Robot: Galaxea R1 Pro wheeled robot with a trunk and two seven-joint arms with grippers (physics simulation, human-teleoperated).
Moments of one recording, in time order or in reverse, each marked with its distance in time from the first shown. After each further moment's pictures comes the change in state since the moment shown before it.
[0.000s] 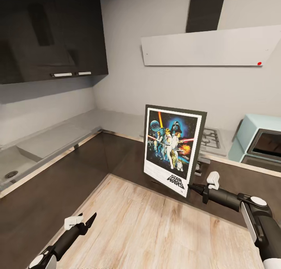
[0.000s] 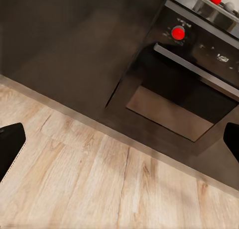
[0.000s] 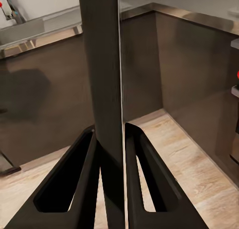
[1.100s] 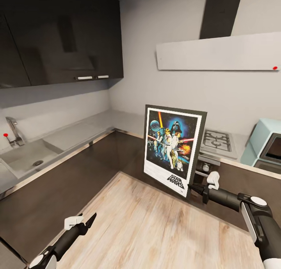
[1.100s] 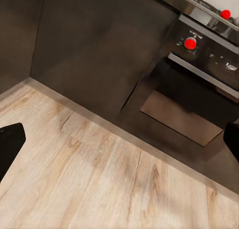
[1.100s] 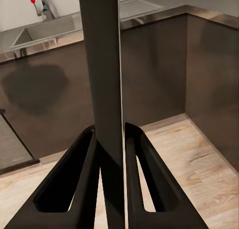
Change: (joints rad) left arm 0.000 0.000 0.001 0.002 -0.001 0.000 0.000; right arm 0.000 0.000 0.000 -0.002 0.000 0.001 0.000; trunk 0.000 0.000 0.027
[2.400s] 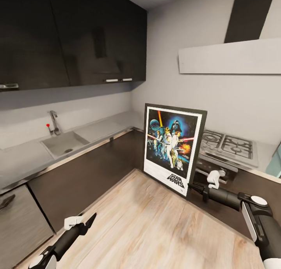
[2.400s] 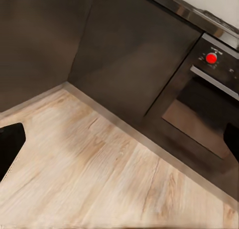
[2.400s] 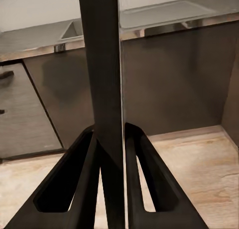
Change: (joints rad) left arm 0.000 0.000 0.002 0.000 0.000 0.000 0.000; right arm 0.000 0.000 0.001 -0.015 0.000 -0.002 0.000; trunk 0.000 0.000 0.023
